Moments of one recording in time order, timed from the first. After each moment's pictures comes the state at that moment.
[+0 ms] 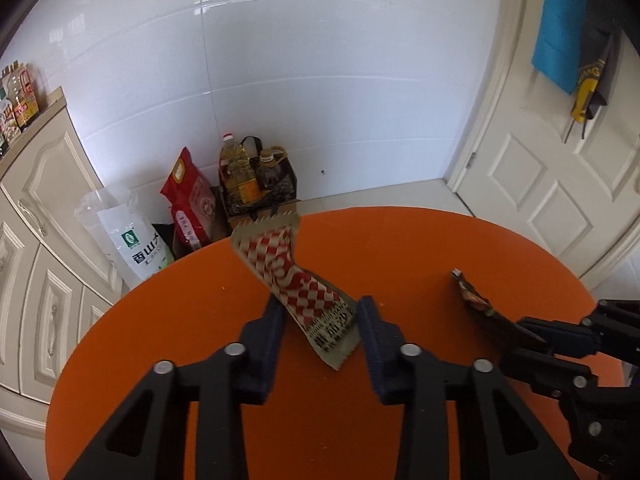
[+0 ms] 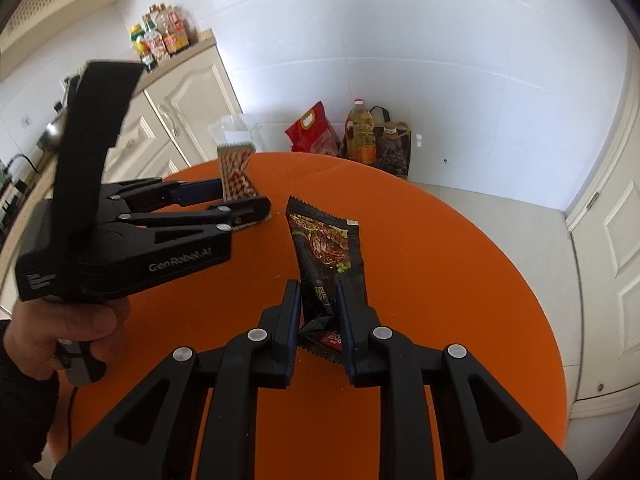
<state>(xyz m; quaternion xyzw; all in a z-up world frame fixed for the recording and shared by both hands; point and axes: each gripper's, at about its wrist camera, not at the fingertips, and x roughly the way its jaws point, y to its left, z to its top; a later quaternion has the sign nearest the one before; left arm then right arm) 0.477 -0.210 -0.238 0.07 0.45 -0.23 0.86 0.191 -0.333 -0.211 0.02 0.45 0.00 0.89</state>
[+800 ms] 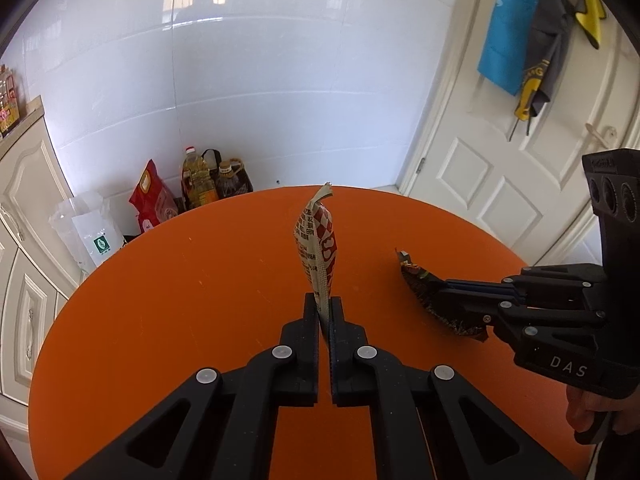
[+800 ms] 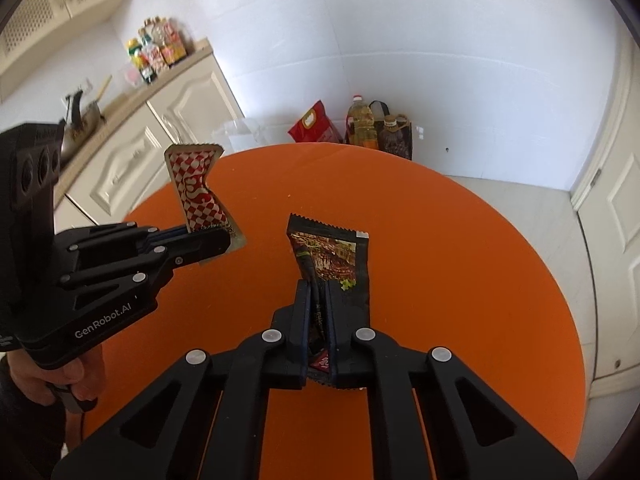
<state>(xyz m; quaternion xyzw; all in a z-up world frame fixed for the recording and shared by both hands) 0.402 -0.143 -0.216 0.05 0.42 -0.29 0.86 0.144 -0.336 -0.204 0.08 0.44 0.01 0.90</state>
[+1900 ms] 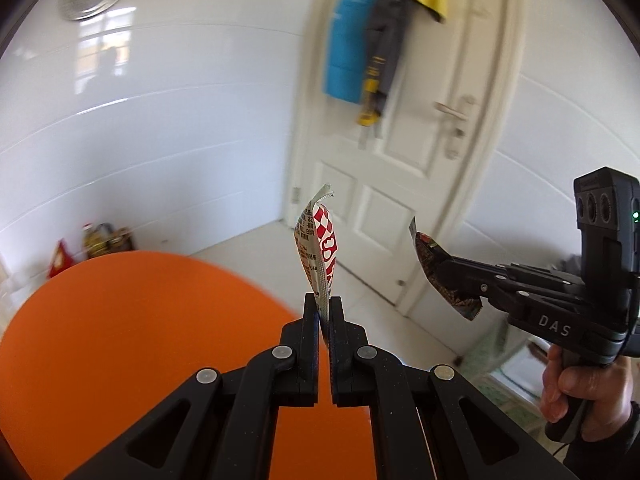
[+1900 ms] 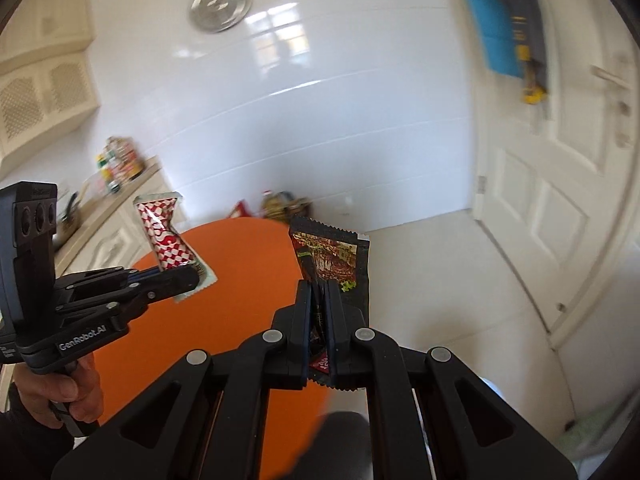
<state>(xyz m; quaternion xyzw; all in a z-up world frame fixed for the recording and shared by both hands) 0.144 -0.273 -0.128 0.07 0.33 -0.45 0.82 -0.183 -0.435 -0.091 0.13 0.27 -0.17 0.94</state>
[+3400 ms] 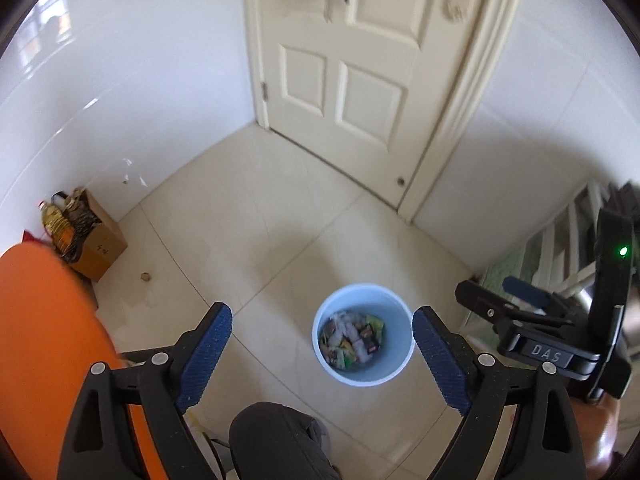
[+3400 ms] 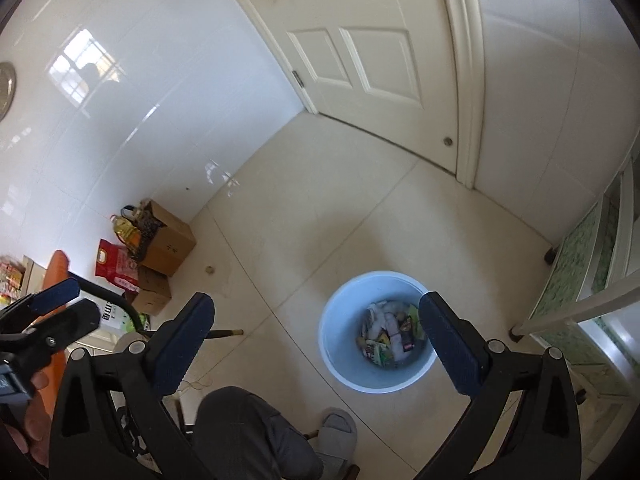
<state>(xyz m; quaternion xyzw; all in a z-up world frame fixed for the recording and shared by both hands) 0.119 -0.430 -0.183 0.21 0.47 -0.42 0.75 -0.271 -0.632 -0.245 0.33 0.31 -0.36 0.81</state>
